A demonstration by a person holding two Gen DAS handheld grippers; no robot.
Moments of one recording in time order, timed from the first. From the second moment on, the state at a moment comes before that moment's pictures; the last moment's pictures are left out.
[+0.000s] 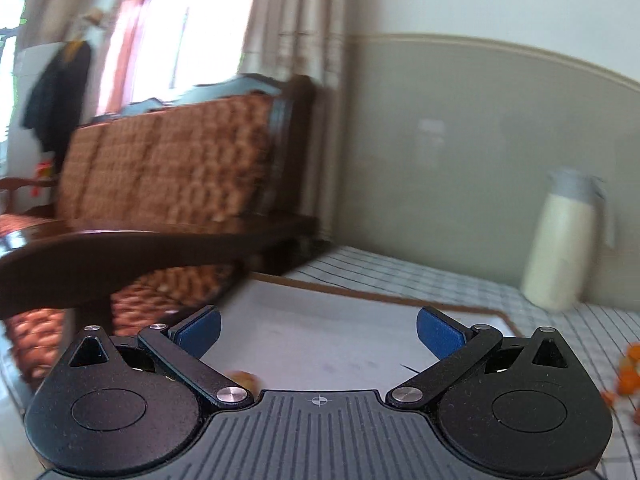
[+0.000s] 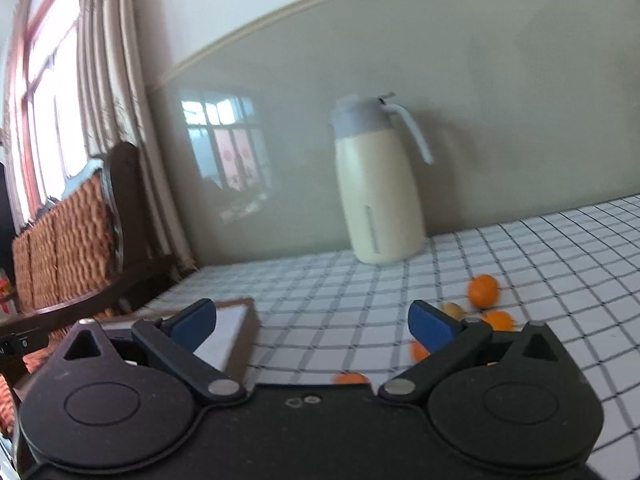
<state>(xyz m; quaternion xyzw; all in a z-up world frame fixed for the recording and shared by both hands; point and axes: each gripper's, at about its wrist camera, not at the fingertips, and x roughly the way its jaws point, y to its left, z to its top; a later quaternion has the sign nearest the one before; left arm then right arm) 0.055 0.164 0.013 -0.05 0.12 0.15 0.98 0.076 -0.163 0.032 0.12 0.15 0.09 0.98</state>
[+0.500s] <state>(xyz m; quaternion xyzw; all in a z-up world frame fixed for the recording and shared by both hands) 0.058 0.042 0.014 0.00 0.15 0.03 0.99 0.045 -0.218 0.026 0.10 0.20 0.03 0.97</state>
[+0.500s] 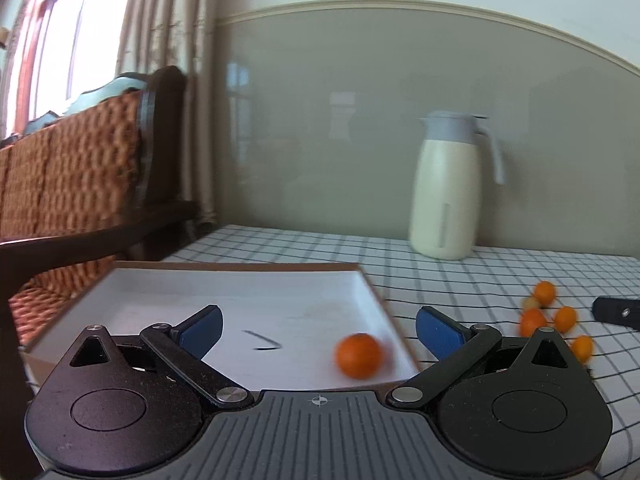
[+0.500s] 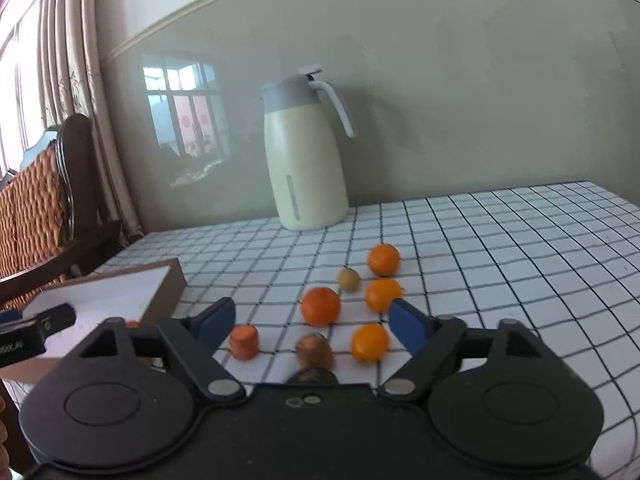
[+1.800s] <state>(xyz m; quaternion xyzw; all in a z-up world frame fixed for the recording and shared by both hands) 0.112 -0.060 -0.027 0.05 0.23 -0.05 0.97 0.060 -0.219 -0.009 0.11 0.28 0.06 0.95</state>
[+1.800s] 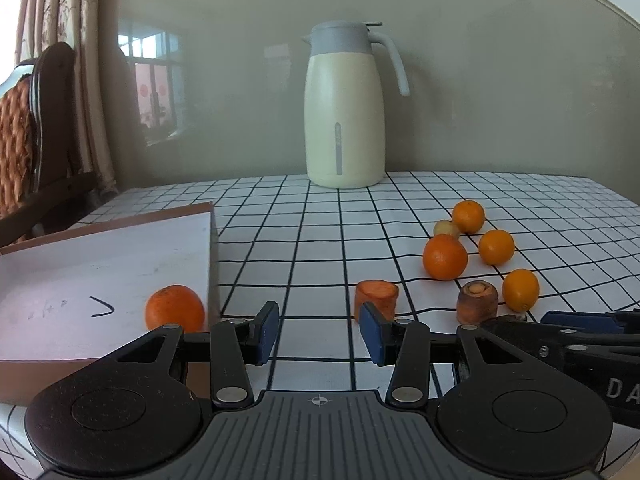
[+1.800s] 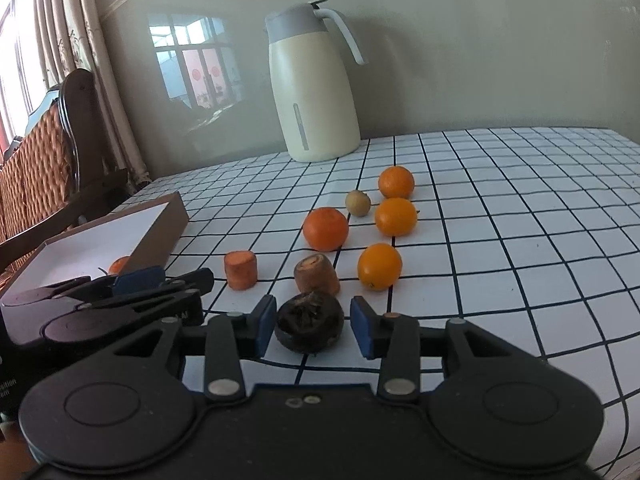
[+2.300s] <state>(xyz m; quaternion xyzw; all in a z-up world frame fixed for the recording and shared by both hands) 0.121 -0.069 -0.031 0.04 0.23 -0.04 0.97 0.066 -0.222 -0.013 0.12 0.29 0.08 0.95</state>
